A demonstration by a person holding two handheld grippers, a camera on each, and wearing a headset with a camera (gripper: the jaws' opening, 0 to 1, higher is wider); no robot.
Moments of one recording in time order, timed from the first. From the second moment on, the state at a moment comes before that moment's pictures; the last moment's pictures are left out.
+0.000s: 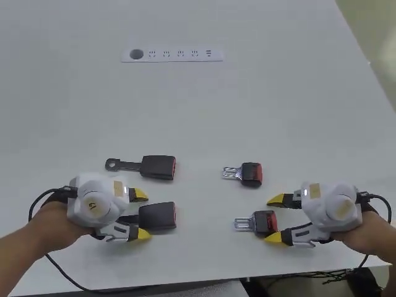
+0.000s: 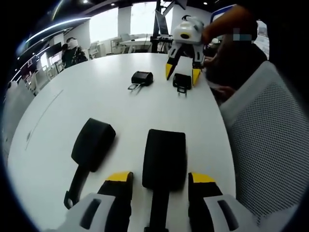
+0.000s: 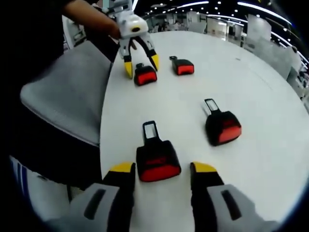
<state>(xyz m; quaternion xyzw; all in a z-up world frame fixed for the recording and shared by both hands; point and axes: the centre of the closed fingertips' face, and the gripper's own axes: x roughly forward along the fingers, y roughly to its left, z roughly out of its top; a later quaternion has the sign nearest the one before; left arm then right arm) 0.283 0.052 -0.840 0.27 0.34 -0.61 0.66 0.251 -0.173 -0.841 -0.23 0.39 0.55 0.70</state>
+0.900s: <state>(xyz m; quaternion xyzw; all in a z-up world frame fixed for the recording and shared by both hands) 0.279 0.053 -0.840 0.31 0.32 -0.65 0.62 0.250 -0.170 -0.841 -0.23 0.37 0.56 0.71</state>
